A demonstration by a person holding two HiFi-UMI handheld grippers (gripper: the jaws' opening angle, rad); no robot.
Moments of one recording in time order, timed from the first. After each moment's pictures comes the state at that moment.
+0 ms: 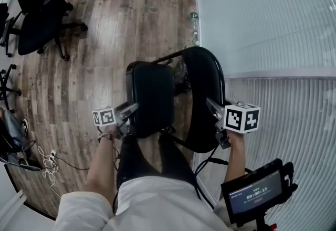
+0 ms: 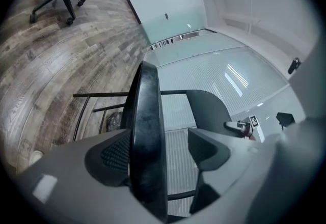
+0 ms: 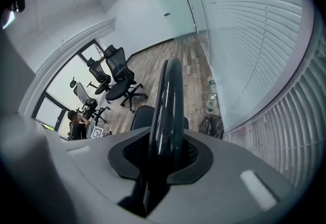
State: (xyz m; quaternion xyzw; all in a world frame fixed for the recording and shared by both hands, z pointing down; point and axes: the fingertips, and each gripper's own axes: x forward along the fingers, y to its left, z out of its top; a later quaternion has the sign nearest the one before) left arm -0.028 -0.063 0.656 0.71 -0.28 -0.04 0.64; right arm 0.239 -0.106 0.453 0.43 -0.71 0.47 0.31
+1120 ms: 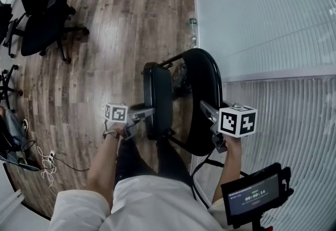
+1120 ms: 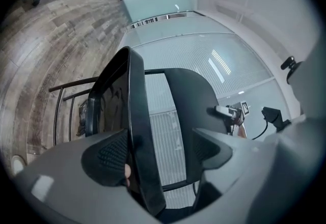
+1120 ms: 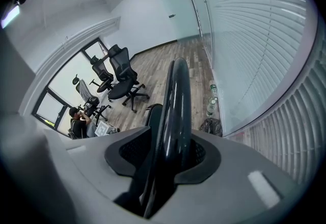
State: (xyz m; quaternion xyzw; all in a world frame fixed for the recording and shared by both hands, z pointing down) left arm 0.065 -0.063 0.612 0.76 -0.15 -0.02 0.63; right arm 0.232 -0.104 0.440 0.42 -0.72 0.45 0.32
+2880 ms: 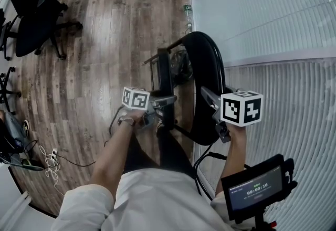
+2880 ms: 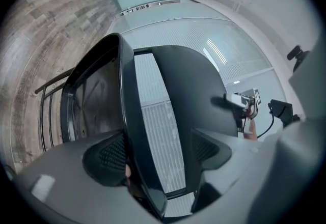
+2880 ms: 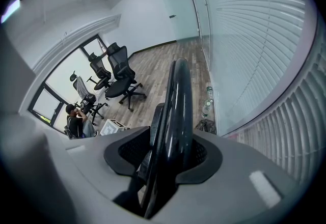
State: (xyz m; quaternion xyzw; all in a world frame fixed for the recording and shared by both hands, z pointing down) left arm 0.167 -0.072 0.585 0.78 -0.09 0.01 0.62; right arm 0.241 -0.108 0.424 0.43 -0.71 0.44 0.34
